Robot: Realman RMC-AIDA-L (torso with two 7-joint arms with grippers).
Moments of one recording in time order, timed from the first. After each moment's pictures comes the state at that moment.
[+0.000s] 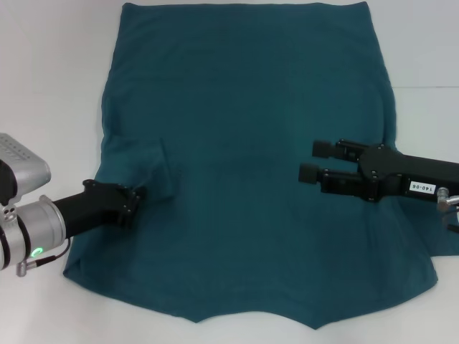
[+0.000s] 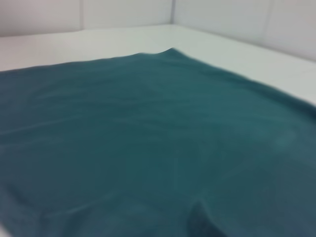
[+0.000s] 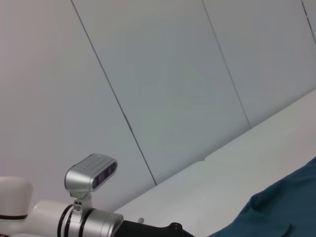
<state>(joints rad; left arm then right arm) -0.51 -2.17 0.63 0.56 1.98 1.01 -1.22 0.58 2.08 -0.62 -0.60 -1.90 -1.62 1.51</state>
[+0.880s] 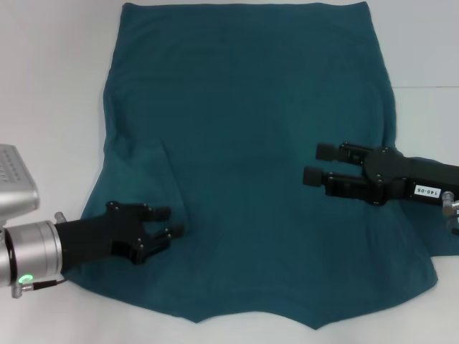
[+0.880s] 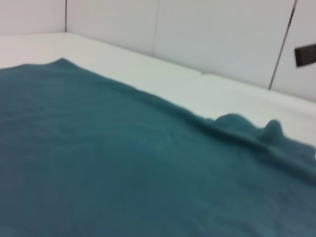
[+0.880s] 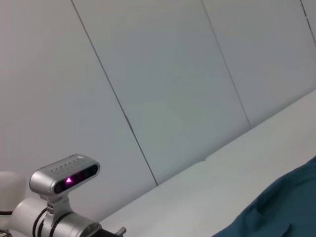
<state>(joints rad) -0.43 -2.17 0.72 0.70 2.03 1.35 -1.27 0.56 2.07 -0.62 -0.60 -1.89 -1.63 1.50</state>
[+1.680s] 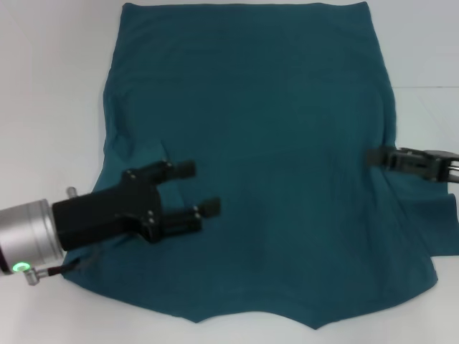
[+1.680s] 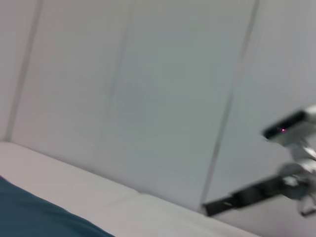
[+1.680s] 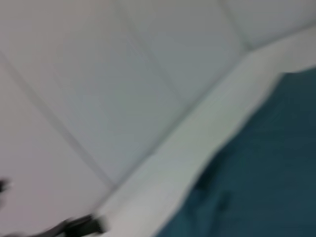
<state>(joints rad) -0.45 -2.17 0.67 0.68 1.82 1.64 -1.28 0.50 2.01 -0.60 -0.70 -1.93 -1.59 1.88</state>
